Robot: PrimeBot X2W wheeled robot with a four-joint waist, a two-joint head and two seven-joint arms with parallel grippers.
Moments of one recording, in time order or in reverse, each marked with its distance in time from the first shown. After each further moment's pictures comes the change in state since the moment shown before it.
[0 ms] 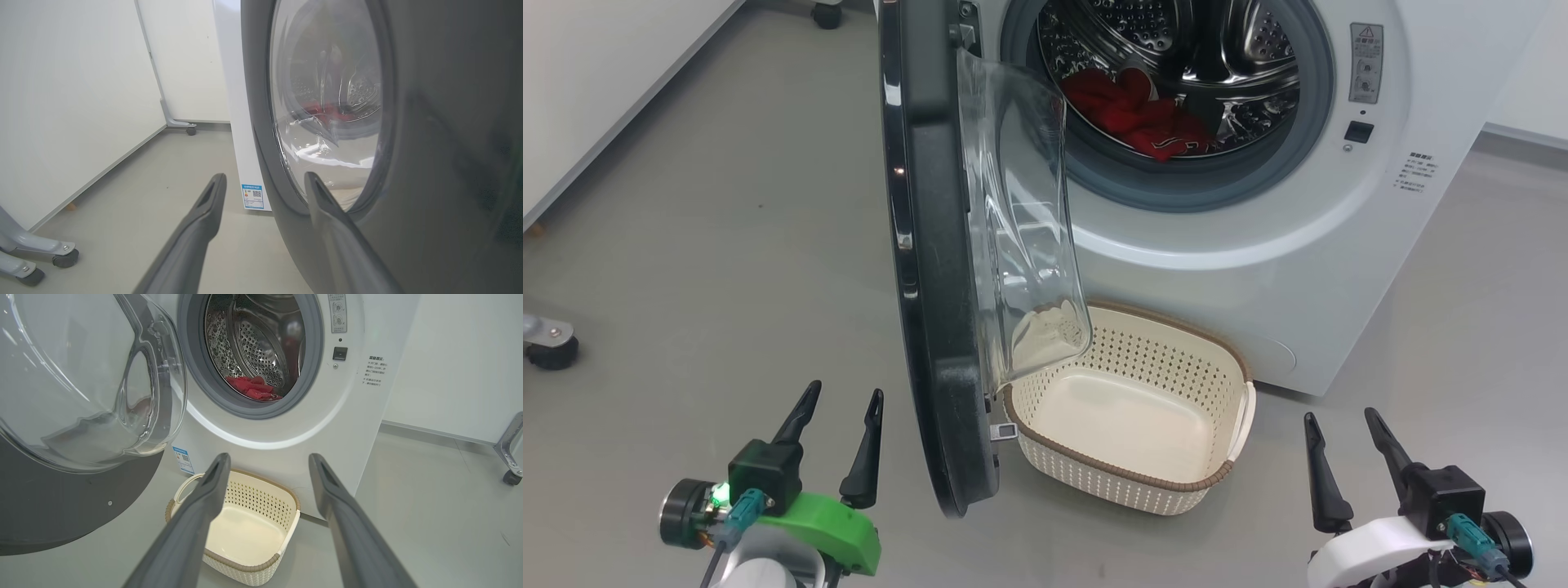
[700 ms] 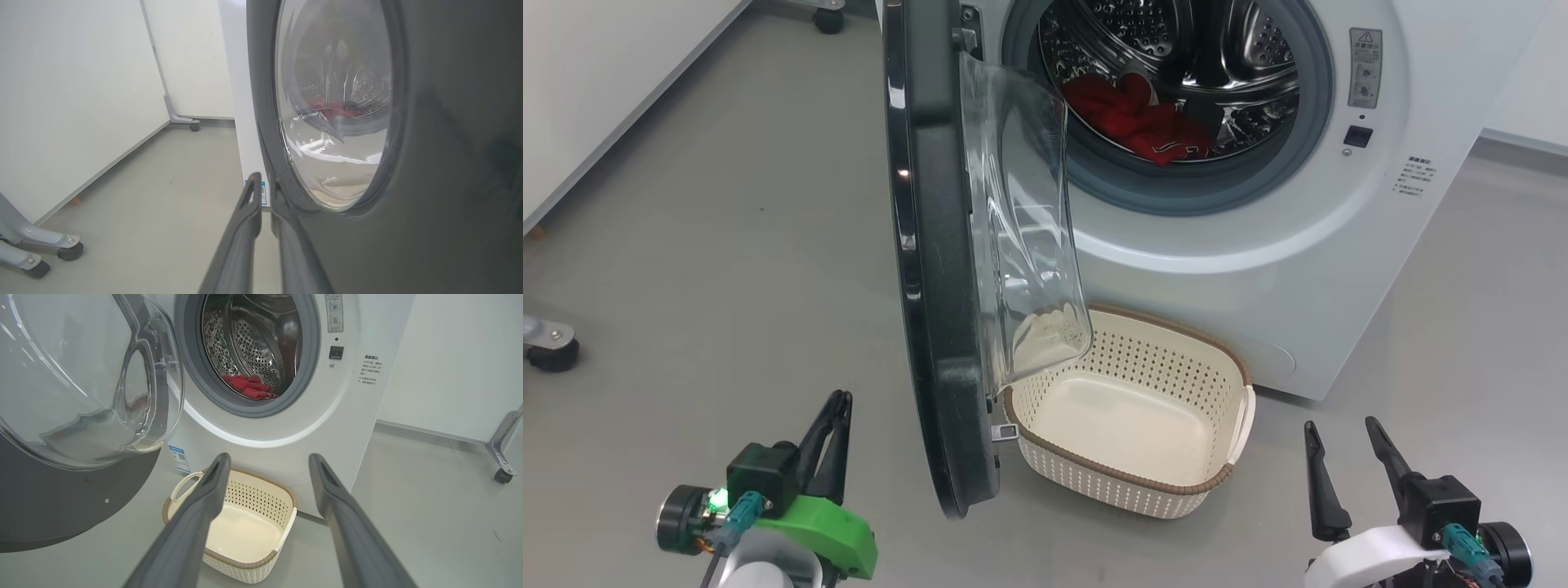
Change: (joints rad) left arm 0.000 0.000 0.008 0.021 0.000 0.001 0.000; right arm 0.023 0.032 -0.030 -0.002 -0.044 0.000 0.000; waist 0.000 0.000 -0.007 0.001
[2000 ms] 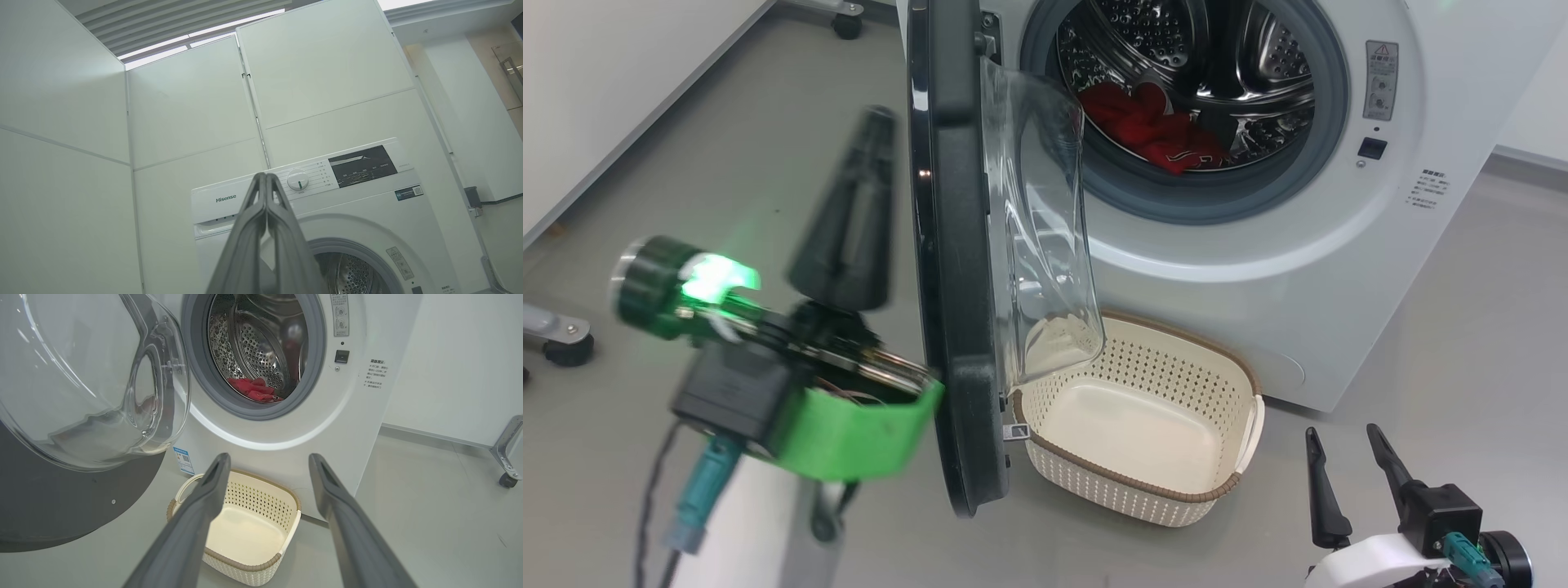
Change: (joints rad) left arm -0.222 0.008 -0.117 -0.624 0.051 -0.016 -0.006; right arm 0.022 0.032 -0.041 -0.008 -0.035 0.020 0.000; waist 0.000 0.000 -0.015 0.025
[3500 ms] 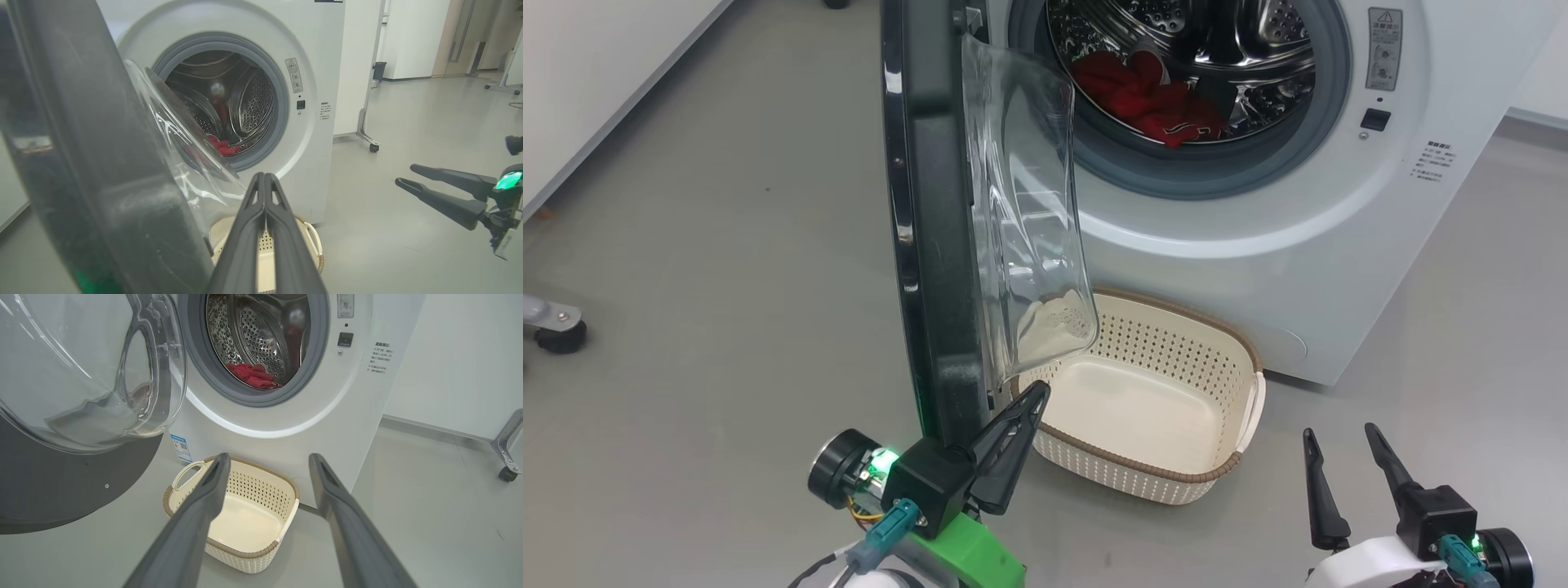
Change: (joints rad) left arm 0.225 0.073 -0.328 0.140 -0.175 0.049 0.223; right arm 0.006 0.016 -0.022 -0.003 -0.061 0.026 0.000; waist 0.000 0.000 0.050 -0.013
